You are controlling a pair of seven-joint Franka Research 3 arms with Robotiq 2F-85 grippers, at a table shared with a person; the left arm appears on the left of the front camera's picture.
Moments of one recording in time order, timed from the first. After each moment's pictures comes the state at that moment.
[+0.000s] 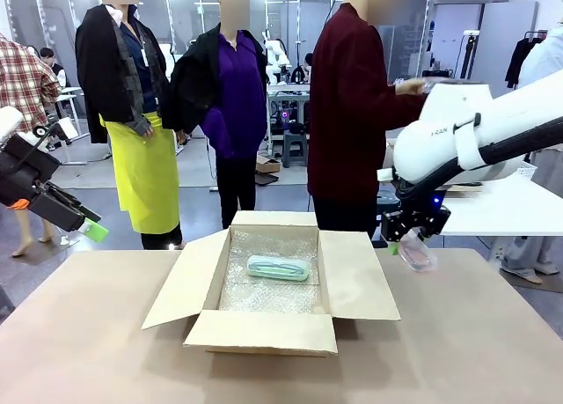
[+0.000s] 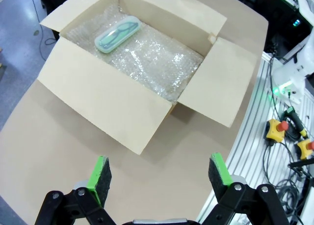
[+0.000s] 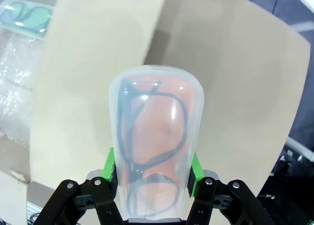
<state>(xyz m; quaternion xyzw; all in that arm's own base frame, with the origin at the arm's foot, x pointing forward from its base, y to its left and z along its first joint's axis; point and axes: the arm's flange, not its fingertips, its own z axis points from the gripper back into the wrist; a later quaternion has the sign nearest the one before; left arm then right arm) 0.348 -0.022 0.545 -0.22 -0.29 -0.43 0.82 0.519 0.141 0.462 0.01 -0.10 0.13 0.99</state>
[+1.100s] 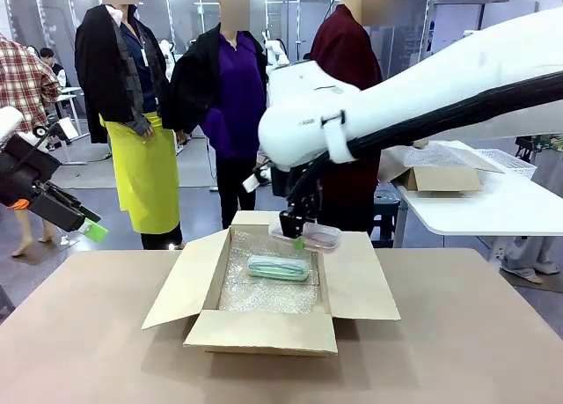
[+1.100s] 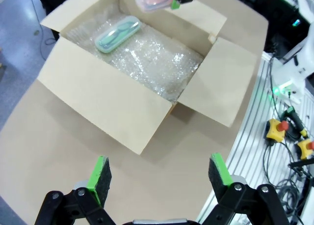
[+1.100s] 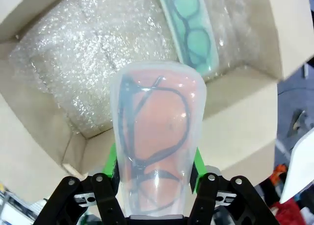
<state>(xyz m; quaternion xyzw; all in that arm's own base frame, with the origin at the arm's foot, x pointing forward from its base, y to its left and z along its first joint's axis) 0.348 -0.022 0.545 -0.22 -0.29 -0.43 0.82 0.541 0.383 0.475 -0.07 -0.01 0.51 0.85</state>
